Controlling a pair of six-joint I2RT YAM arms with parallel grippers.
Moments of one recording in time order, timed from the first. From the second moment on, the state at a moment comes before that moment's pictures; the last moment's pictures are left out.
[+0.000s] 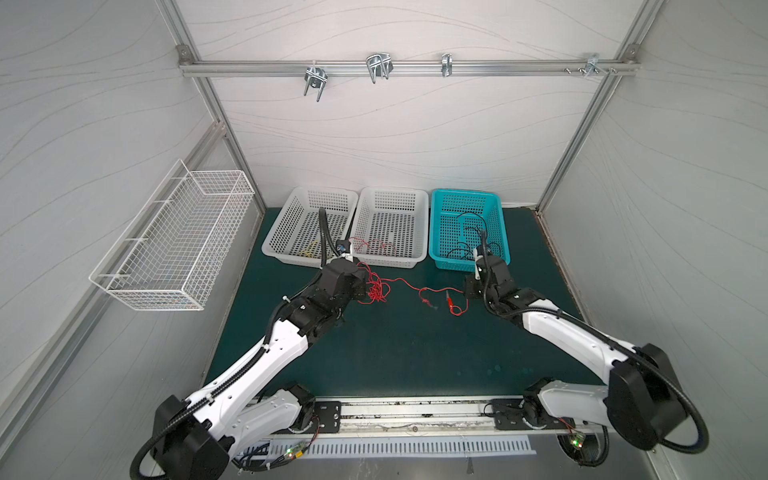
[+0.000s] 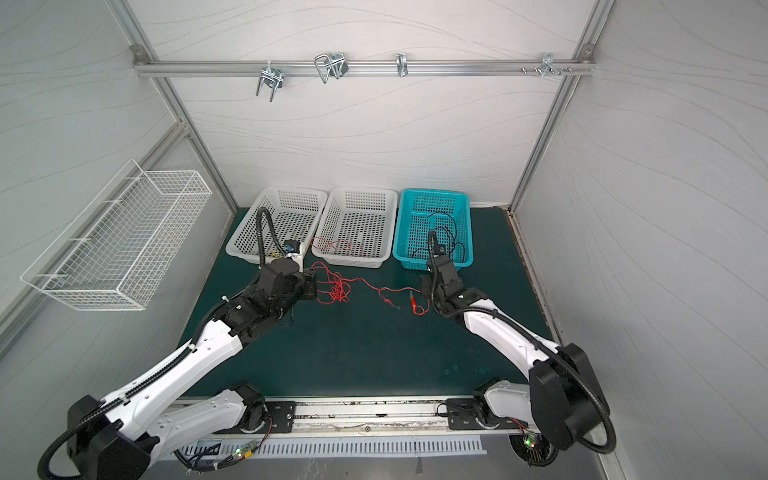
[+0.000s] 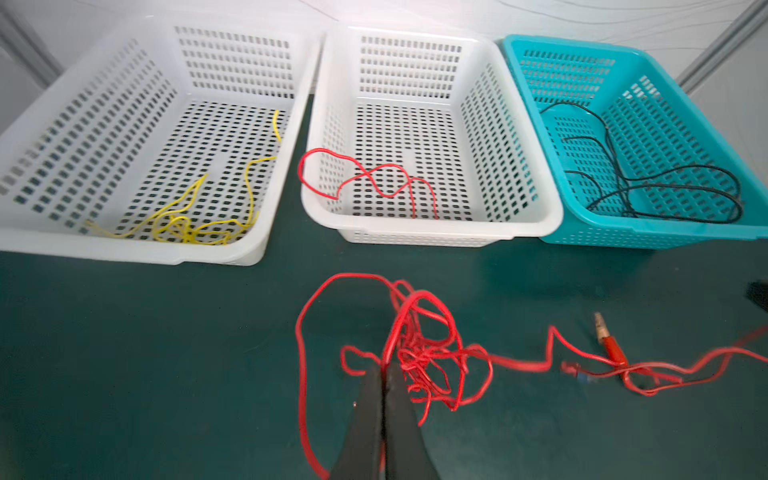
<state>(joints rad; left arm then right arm) -0.54 0.99 0.83 -0.43 -0.35 -0.35 0.51 1.21 0.73 -0.24 0.26 0.30</state>
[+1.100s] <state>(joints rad) -0.49 0.83 0.71 -0.46 -0.29 -0.37 0.47 0.95 0.73 -0.22 -0.12 0.22</state>
